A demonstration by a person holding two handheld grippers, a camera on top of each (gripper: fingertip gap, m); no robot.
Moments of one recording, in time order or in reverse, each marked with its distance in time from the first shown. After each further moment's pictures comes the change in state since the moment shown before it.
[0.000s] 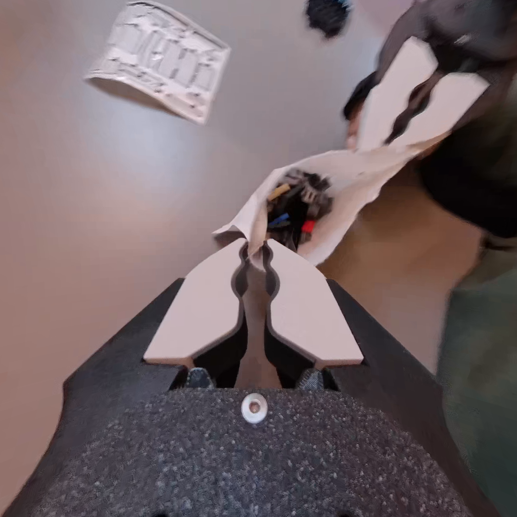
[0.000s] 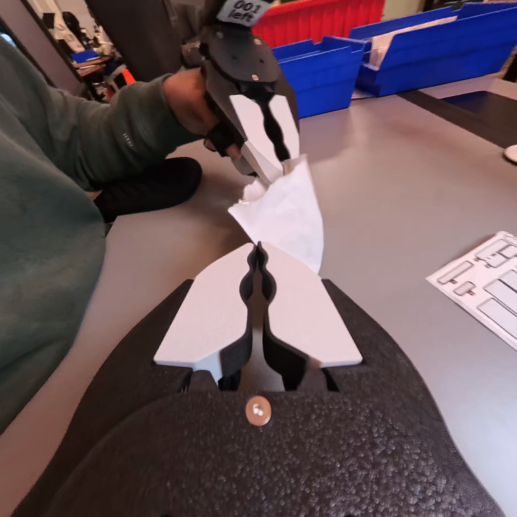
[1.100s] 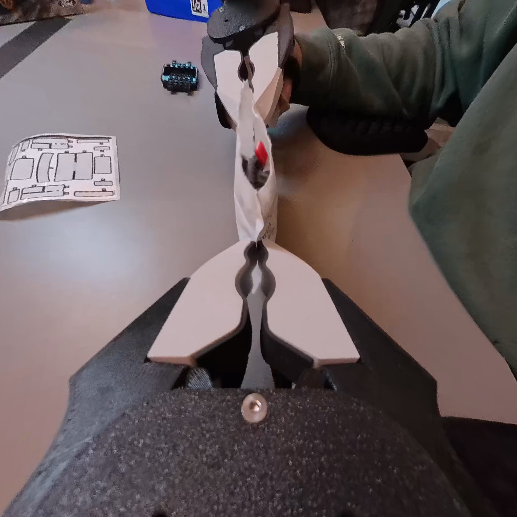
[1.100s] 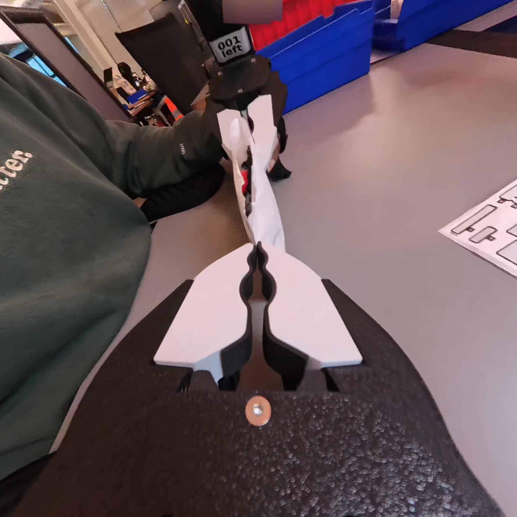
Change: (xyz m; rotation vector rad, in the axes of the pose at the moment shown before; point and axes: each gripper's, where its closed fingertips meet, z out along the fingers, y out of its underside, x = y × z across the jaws) left arm 0.033 0.008 -0.003 0.196 0.363 0.442; right arm 0.011 0.012 -0.028 -0.009 -0.137 0.209
